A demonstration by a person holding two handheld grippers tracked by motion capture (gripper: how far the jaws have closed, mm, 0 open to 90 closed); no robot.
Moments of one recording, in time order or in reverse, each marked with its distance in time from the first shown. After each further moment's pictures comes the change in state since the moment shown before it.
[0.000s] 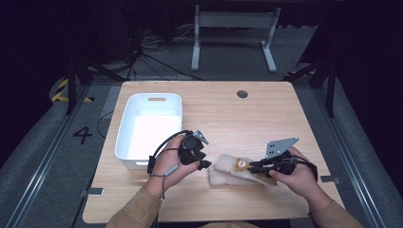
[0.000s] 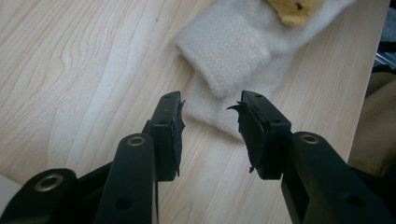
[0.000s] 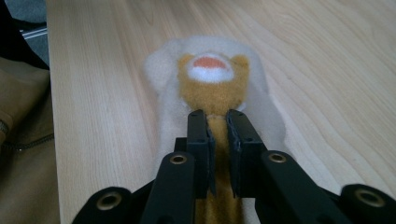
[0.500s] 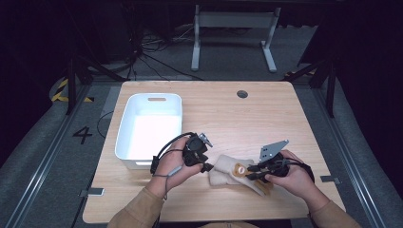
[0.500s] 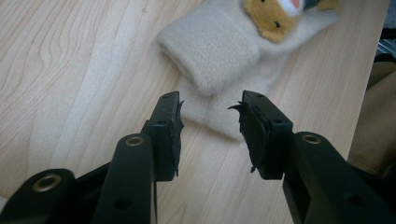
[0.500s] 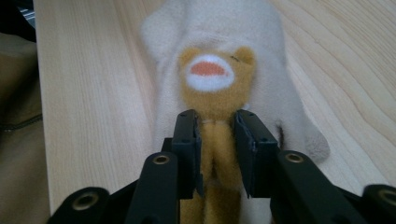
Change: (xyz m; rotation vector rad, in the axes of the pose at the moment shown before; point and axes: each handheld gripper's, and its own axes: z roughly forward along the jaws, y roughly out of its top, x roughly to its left) left arm -0.003 0.004 0.010 0.051 -0.014 0.027; right arm -0.004 -0.012 0.023 0.093 0.042 0.017
